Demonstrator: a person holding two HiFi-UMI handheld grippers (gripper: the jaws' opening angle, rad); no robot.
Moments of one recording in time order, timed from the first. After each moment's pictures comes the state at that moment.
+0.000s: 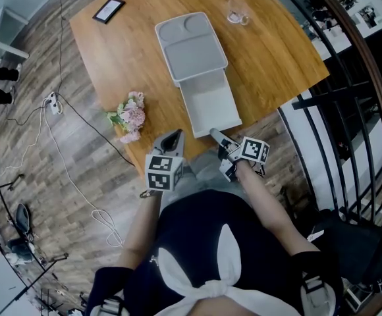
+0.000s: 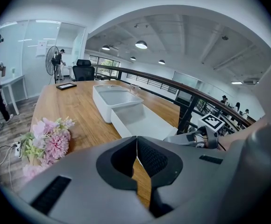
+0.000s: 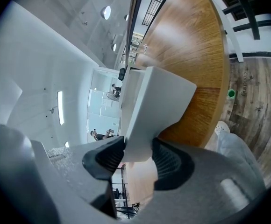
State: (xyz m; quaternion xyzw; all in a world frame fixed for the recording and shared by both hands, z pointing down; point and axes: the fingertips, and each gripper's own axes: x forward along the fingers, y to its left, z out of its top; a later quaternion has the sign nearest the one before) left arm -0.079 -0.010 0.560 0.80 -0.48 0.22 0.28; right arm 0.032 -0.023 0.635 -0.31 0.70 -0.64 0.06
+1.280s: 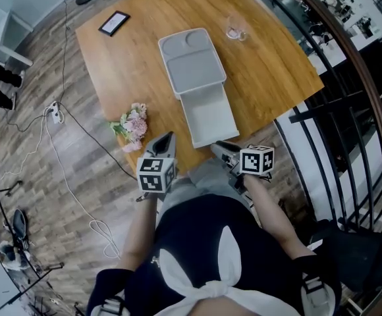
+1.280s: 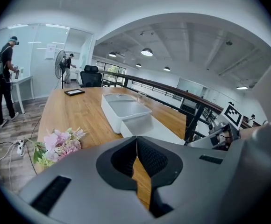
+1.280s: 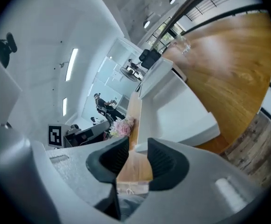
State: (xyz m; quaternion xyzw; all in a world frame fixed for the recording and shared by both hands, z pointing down) left arm -0.107 -0.030 0.534 0.79 -0.52 0.18 0.27; right arm 0.027 -0.010 0.569 -0.26 0.81 -0.51 -0.10
